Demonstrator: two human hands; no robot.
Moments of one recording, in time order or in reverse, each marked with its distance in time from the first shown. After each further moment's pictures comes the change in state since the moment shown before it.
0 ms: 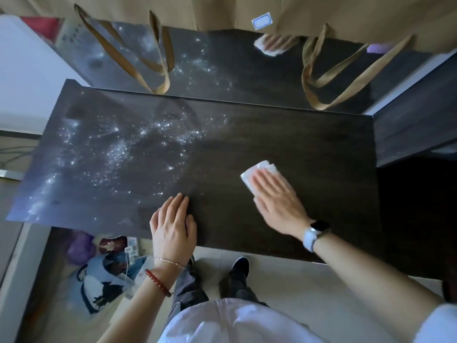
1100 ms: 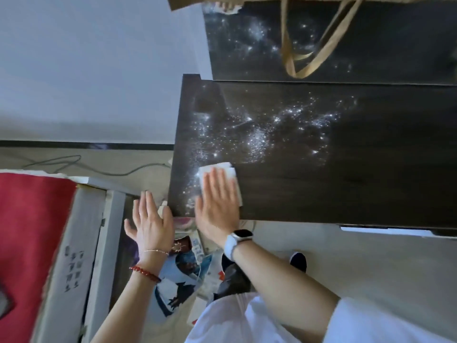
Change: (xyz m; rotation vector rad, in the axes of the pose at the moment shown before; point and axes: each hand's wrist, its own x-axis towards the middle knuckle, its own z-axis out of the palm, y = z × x) left_hand 0.052 -0.356 -0.108 -0.139 -0.155 -0.380; right_hand 0.198 -0.447 0.040 0.228 0.026 0.427
